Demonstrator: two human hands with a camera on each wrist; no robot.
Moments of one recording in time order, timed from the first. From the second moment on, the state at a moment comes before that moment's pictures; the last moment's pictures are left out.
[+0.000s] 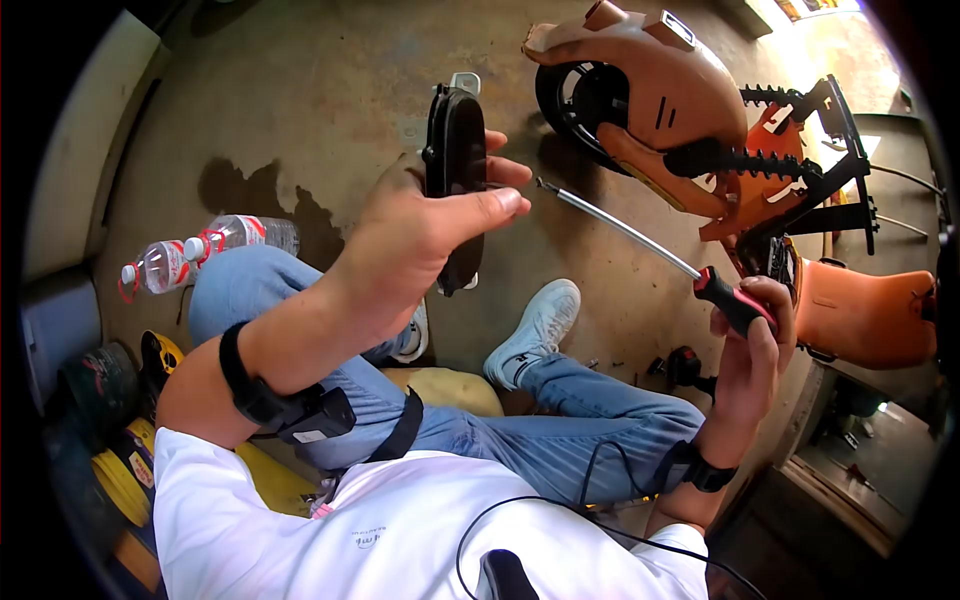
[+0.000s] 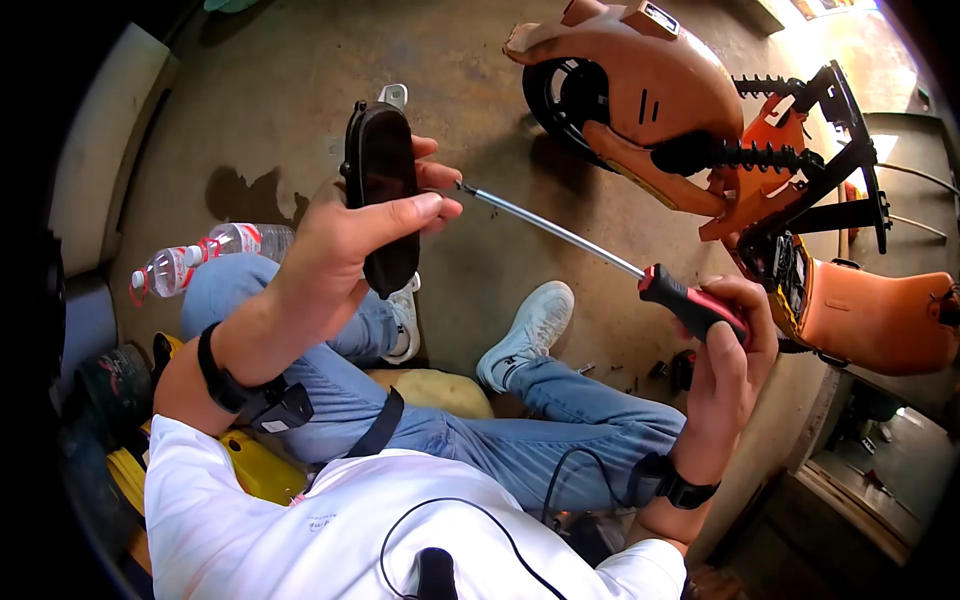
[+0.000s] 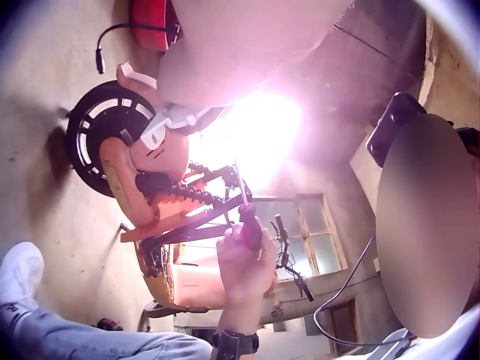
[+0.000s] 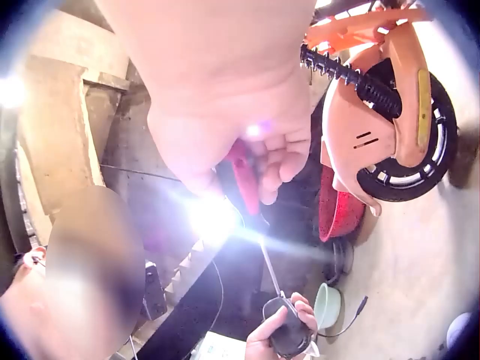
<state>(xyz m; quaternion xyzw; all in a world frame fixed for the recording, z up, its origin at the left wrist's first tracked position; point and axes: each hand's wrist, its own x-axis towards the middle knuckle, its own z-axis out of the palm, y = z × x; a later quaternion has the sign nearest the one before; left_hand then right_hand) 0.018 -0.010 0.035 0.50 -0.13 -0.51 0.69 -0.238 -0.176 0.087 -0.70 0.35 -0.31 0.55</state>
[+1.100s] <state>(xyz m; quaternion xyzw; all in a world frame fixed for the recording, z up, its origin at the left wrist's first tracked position) 0.018 -0.018 0.037 0.48 -0.16 -0.54 0.67 -0.245 -0.187 0.082 -0.70 0.34 -0.28 0.56</state>
